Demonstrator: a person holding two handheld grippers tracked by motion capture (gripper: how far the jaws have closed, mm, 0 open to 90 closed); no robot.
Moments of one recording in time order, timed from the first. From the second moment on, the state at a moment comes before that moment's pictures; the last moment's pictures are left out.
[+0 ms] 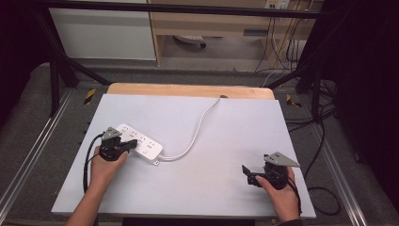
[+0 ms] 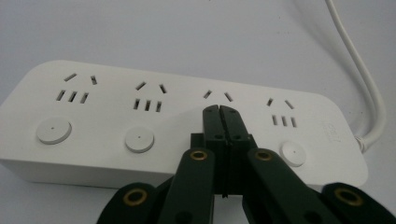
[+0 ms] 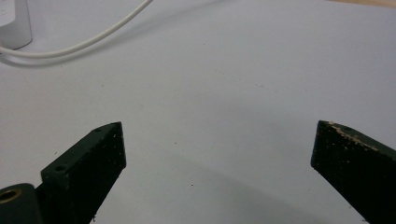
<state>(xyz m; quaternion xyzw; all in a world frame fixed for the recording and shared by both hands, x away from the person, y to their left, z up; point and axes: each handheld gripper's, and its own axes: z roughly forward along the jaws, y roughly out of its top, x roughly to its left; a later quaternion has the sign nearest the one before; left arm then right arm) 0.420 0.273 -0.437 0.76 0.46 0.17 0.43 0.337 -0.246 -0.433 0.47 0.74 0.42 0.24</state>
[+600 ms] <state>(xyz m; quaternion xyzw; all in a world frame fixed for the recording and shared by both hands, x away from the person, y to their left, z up) 0.419 0.272 -0.437 0.76 0.46 0.18 0.43 0.336 -0.246 -0.433 0.47 0.74 0.42 0.25</state>
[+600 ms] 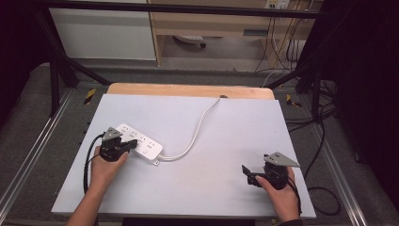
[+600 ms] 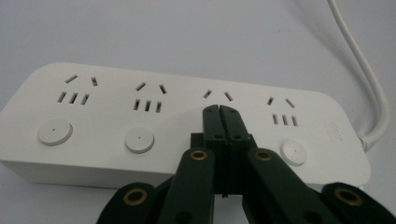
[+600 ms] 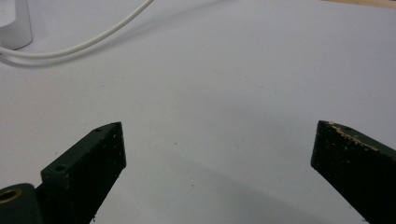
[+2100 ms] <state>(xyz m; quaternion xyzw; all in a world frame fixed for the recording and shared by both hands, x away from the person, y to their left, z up) 0.419 0.269 -0.438 0.76 0.45 0.19 0.42 0.336 -0.247 -0.433 0.47 0.73 0.42 0.24</state>
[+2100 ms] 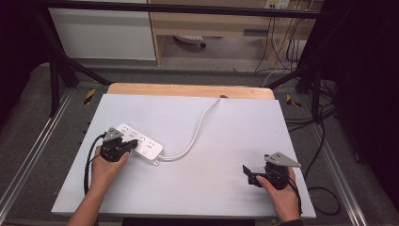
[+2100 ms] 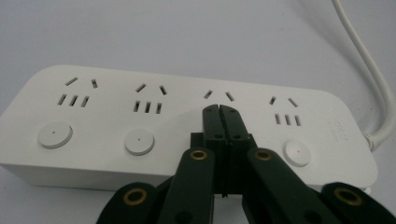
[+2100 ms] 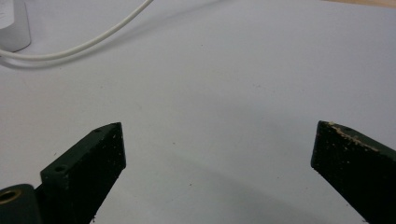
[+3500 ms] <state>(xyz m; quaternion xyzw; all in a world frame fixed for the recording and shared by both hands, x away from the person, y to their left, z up) 0.407 0.271 -0.418 0.72 0.44 0.24 0.47 0.337 -0.245 -0.433 0.47 0.74 0.42 0.25</state>
